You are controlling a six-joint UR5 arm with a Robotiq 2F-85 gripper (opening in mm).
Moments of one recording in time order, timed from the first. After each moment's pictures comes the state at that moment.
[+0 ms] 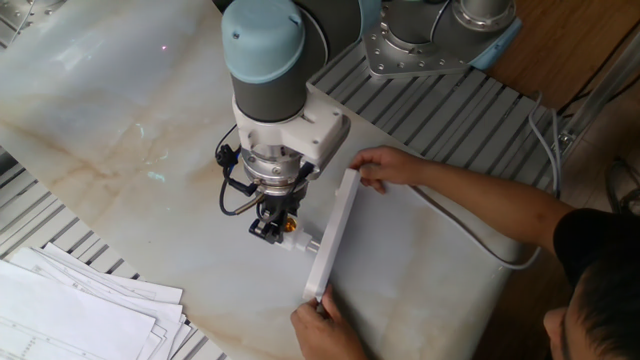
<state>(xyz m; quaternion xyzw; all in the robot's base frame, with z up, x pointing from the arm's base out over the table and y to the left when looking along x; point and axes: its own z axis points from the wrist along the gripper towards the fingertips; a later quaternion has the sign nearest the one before) 0.558 0.111 0.054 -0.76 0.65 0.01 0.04</state>
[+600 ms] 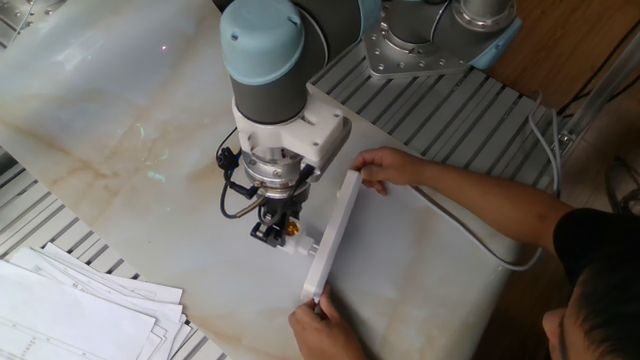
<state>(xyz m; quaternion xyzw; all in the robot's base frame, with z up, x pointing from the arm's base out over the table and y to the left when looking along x) 0.560 0.116 0.056 -0.76 0.65 0.01 0.04</state>
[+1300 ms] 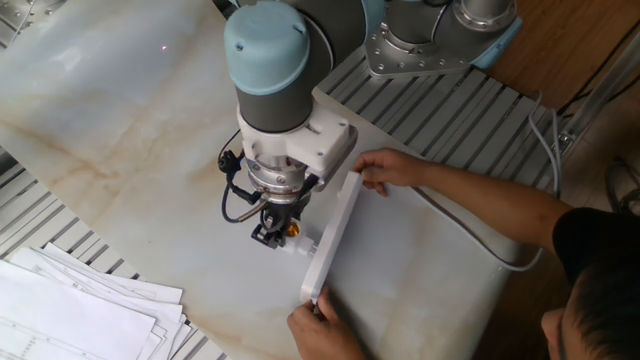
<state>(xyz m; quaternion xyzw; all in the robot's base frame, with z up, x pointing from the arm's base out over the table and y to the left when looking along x) 0.563 0.136 0.055 -0.75 0.66 0.02 0.05</state>
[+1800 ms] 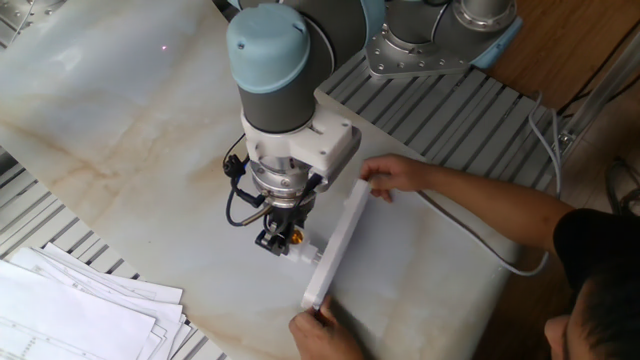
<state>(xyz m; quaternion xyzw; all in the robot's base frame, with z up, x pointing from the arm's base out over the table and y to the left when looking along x) 0.566 0.154 0.053 -0.74 0.66 0.03 0.08</state>
